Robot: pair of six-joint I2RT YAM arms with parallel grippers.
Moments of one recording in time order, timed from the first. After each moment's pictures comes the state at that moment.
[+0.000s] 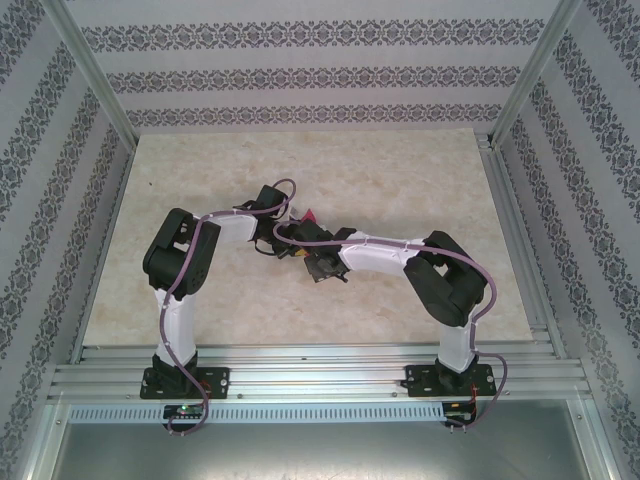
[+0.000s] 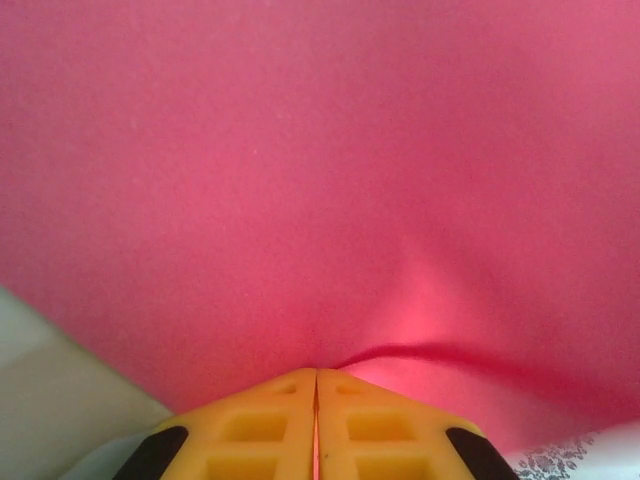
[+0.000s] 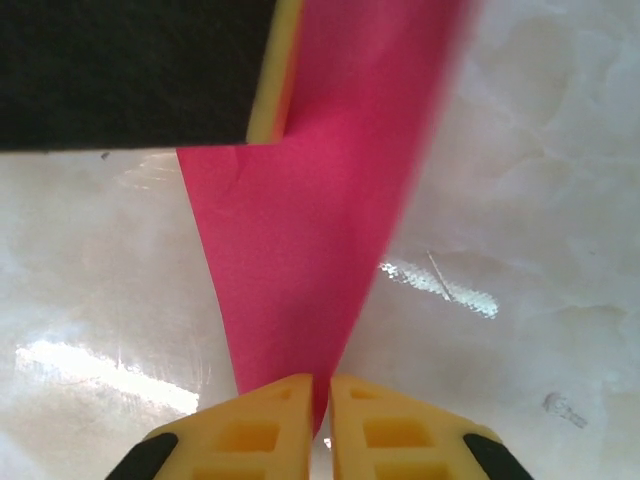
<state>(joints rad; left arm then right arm) -0.43 2.05 1.21 -0.25 0.68 -0.85 0.86 1.91 1.21 -0.56 0.21 0.40</state>
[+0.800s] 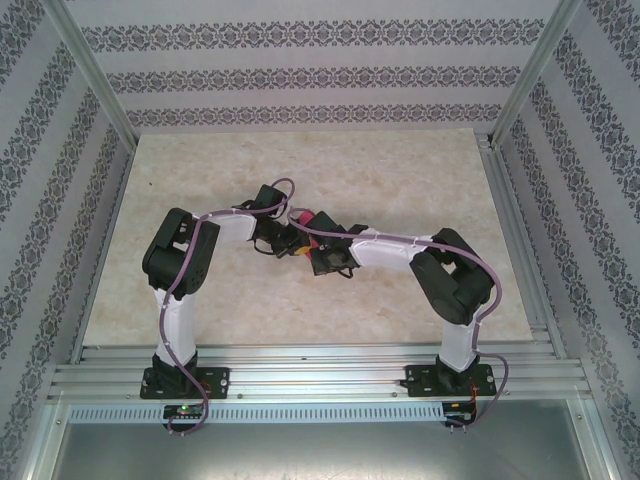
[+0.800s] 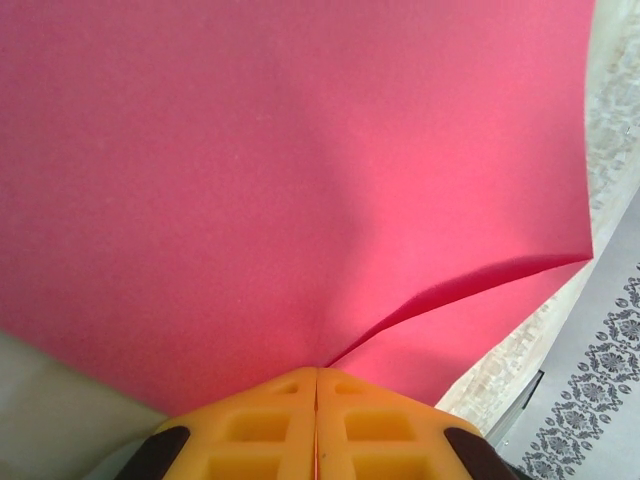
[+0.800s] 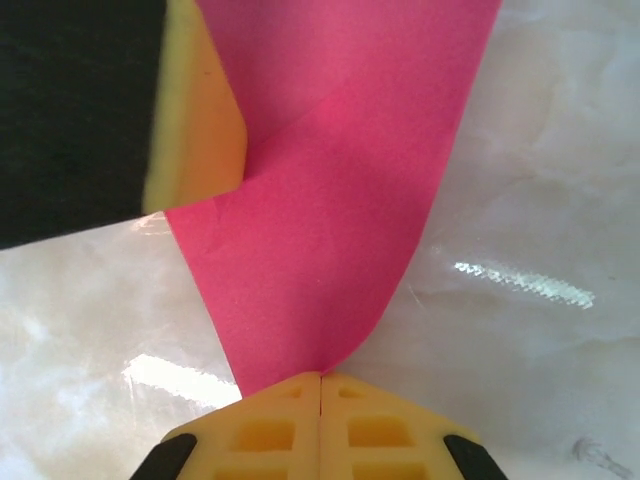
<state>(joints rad) -0.42 2.04 1.21 -0.25 0.67 -0.85 0.80 1.88 1.15 -0.44 0.10 0.47</state>
